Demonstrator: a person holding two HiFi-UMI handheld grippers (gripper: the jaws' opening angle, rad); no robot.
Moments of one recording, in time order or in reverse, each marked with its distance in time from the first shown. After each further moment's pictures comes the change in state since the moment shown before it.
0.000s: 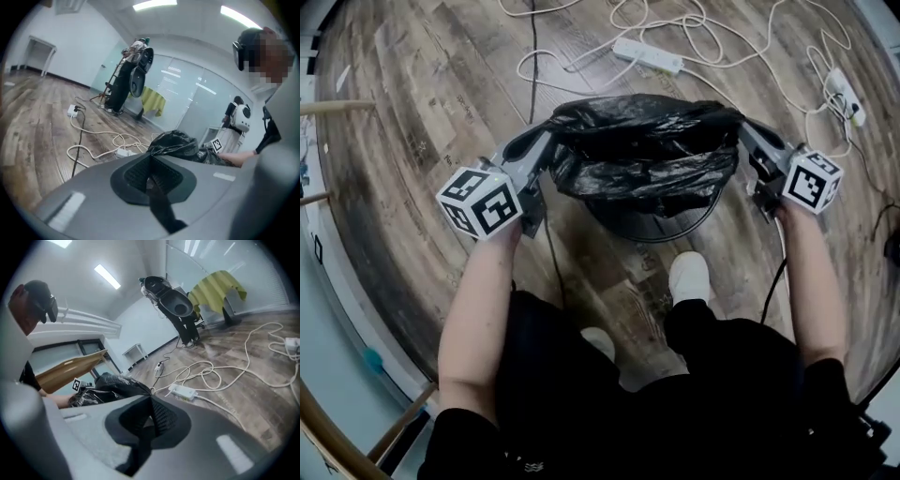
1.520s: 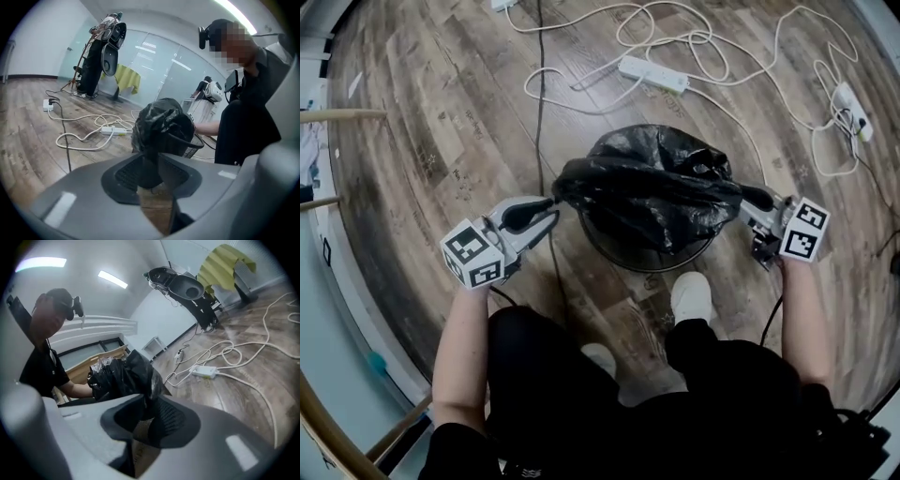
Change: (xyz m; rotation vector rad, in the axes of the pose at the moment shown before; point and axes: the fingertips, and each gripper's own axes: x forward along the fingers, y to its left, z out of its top) left arm -0.058 -0.023 -0.089 0.198 0.281 -0.255; right arm -0.025 0.030 -0.079 0.029 0.083 0.274
